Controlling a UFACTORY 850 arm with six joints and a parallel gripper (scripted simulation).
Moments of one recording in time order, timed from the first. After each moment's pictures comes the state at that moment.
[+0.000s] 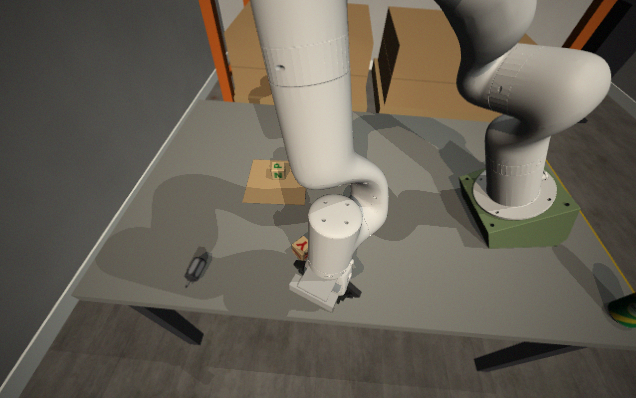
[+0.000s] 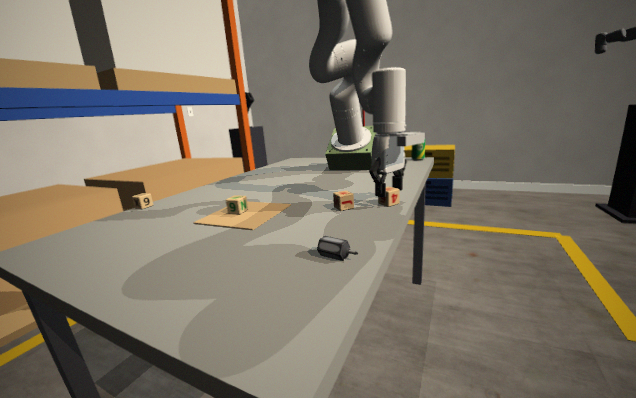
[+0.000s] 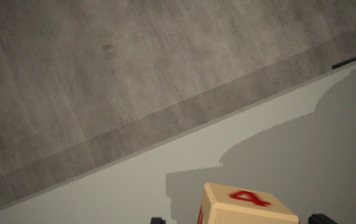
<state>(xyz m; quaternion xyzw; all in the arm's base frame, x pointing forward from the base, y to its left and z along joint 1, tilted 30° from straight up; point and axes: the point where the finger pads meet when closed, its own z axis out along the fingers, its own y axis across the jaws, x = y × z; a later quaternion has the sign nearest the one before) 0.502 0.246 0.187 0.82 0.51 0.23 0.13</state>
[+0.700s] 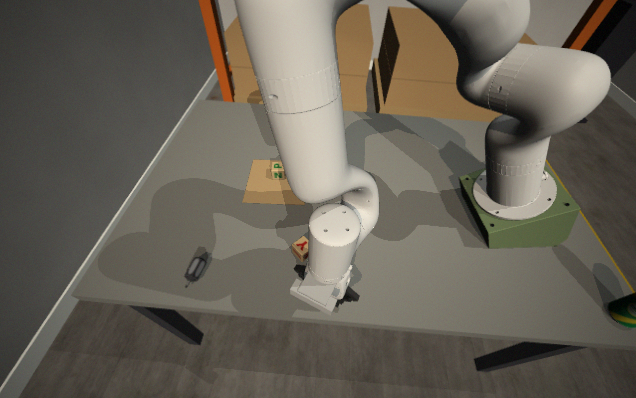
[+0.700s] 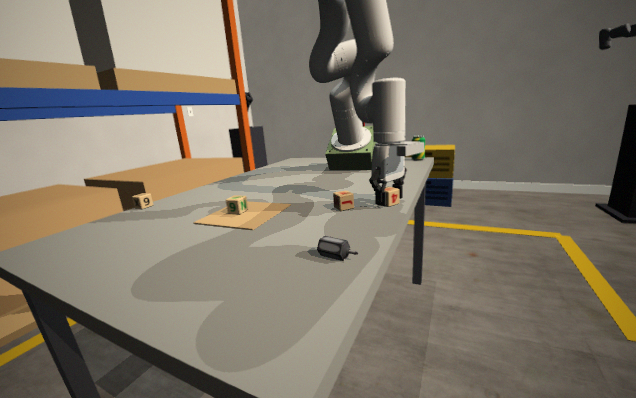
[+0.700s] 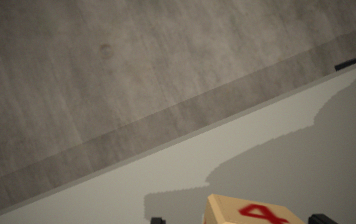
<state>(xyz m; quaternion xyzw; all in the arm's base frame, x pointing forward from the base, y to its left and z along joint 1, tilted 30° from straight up) 0.515 0.247 0.166 0.82 0.51 0.23 0.13</state>
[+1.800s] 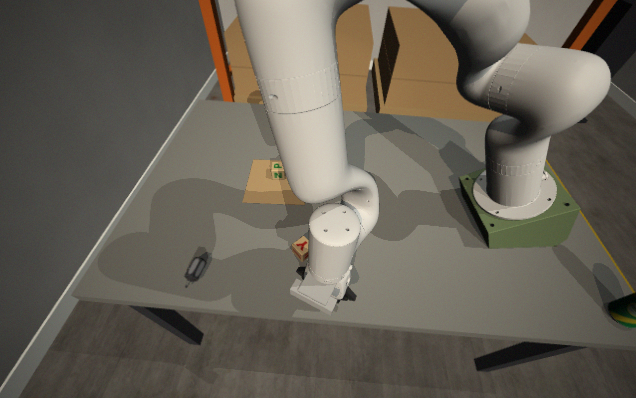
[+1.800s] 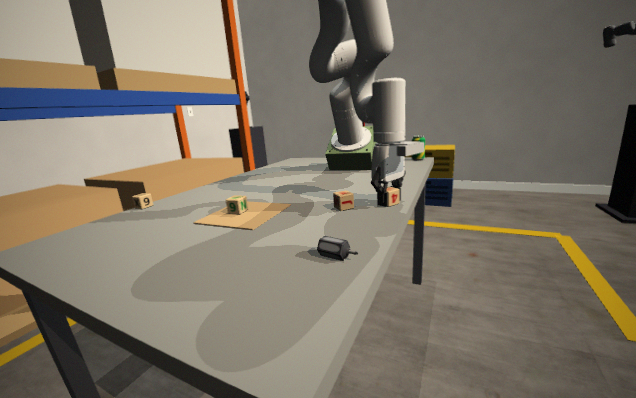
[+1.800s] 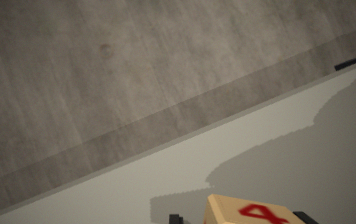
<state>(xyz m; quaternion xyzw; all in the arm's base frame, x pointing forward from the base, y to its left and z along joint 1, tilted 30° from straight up) 0.515 0.247 0.166 0.82 0.51 0.23 0.13</state>
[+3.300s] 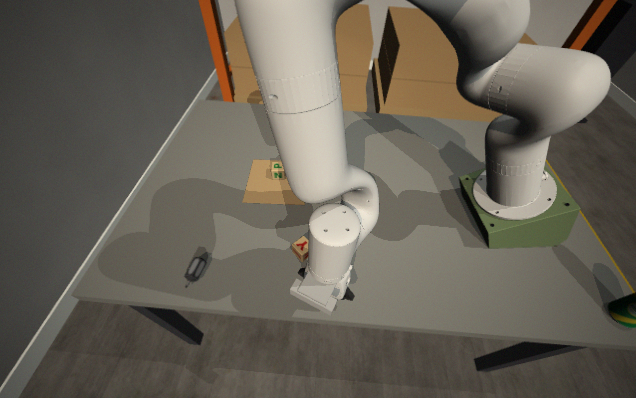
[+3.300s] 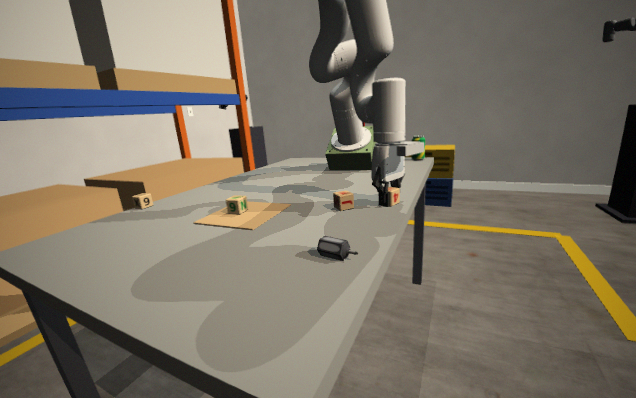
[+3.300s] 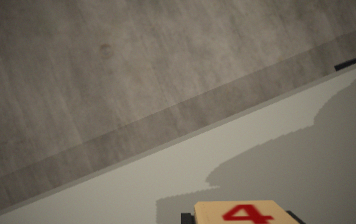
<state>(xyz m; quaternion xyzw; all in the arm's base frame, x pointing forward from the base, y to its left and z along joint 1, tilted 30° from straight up) 0.515 0.247 0.166 0.82 0.51 0.23 0.13</state>
